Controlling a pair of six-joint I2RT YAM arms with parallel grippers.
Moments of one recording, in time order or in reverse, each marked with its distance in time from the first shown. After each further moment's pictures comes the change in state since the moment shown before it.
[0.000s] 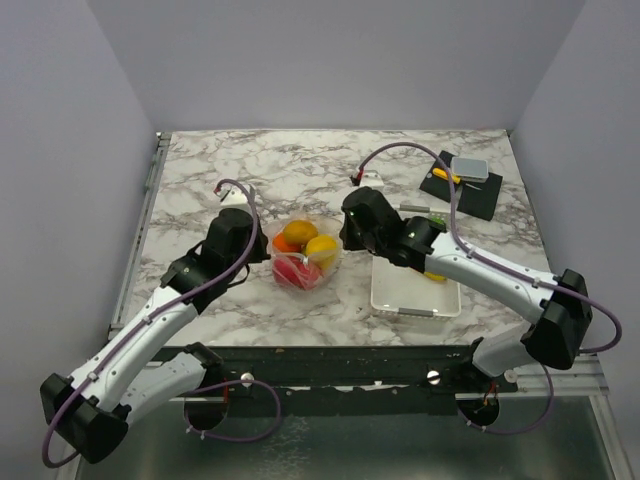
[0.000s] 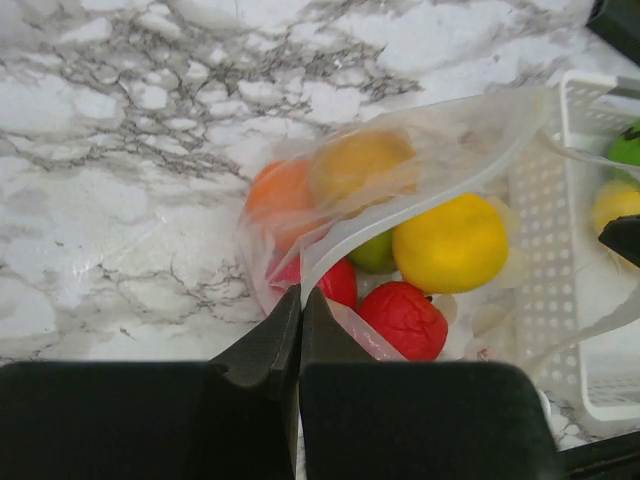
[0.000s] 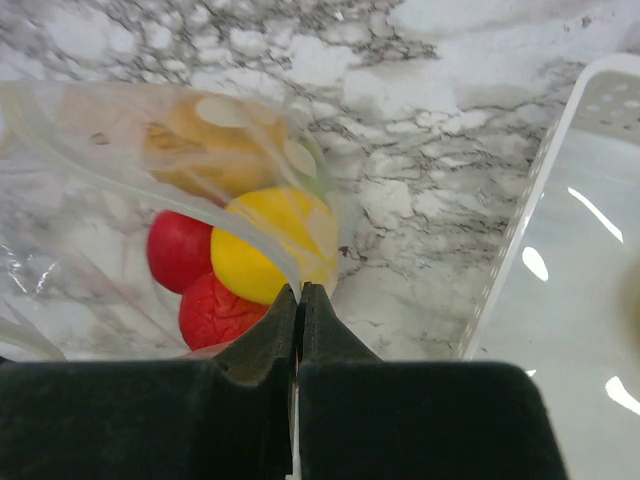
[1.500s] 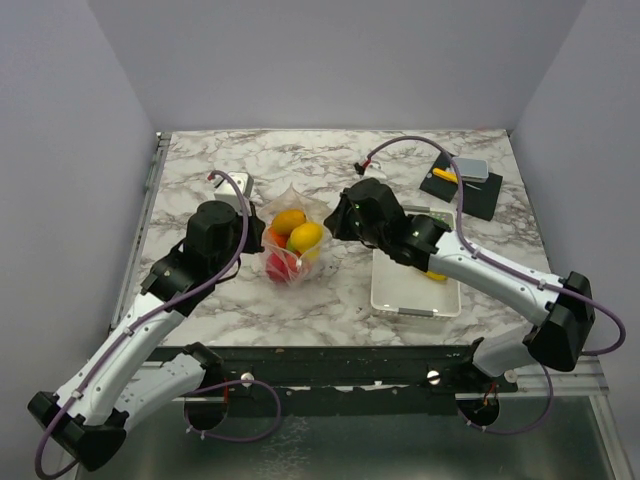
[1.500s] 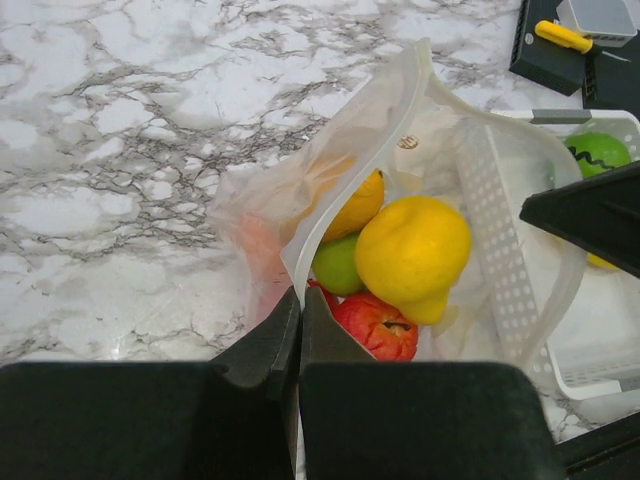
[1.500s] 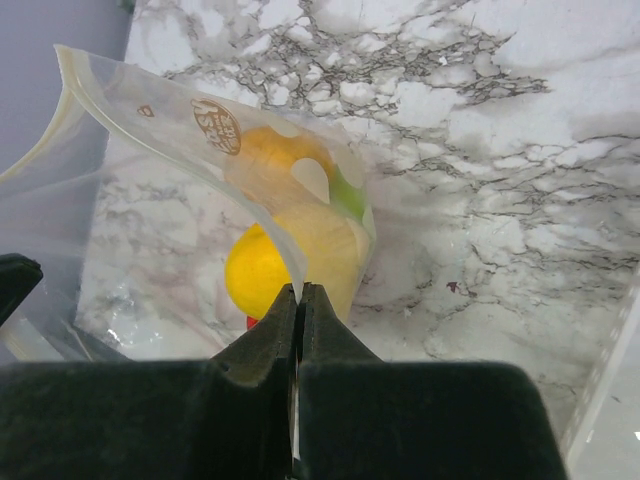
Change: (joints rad) left arm 0.006 -0.018 0.100 -0.012 0.061 0.167; right arm 0.000 0.016 0.001 0.134 -0.078 0.130
